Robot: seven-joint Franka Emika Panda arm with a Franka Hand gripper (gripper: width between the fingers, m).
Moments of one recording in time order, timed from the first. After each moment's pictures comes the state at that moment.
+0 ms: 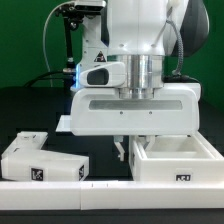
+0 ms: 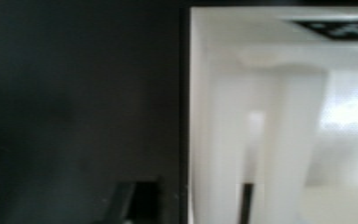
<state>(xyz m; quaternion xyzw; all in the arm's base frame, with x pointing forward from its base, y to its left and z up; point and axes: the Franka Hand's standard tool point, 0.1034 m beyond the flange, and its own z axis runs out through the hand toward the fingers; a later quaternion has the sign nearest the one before) 0.579 0.020 0.019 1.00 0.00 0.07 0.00</state>
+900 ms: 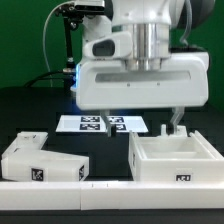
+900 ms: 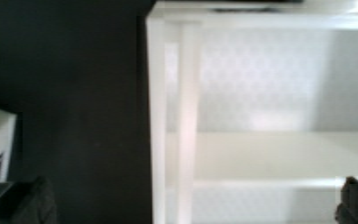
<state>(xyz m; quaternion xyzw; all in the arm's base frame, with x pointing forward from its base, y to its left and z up) 0.571 0.033 0.077 1.00 0.01 0.06 -0.02</state>
